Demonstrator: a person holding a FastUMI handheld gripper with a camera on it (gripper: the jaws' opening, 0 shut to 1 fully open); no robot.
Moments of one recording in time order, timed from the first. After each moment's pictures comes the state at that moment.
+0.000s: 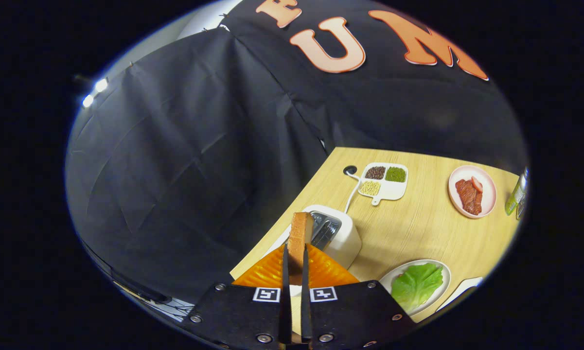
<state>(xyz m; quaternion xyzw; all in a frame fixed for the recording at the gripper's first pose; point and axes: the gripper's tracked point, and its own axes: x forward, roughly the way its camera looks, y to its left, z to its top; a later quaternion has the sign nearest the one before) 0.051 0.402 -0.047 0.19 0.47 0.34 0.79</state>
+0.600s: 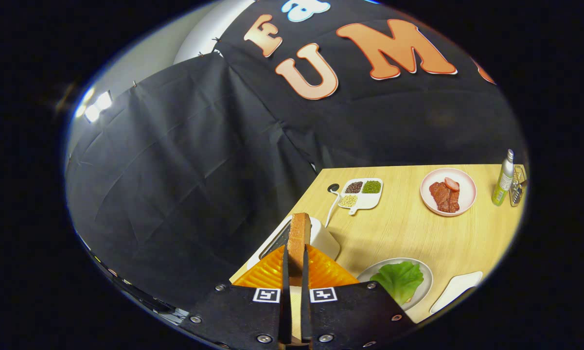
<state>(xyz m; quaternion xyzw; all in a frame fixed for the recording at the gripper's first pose) 0.038 0.308 -0.048 0.24 0.43 0.30 0.81</state>
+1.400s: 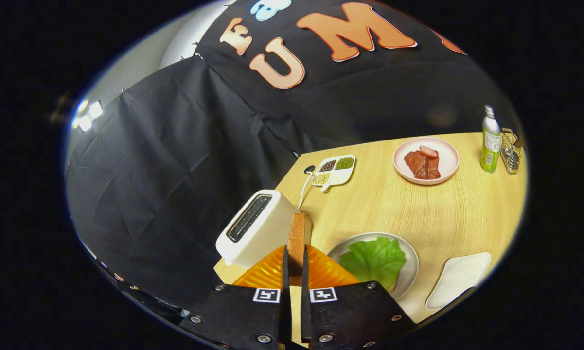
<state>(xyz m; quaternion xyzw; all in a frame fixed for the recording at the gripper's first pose) 0.001 0.256 -0.139 0.26 0.46 0.28 0.80</state>
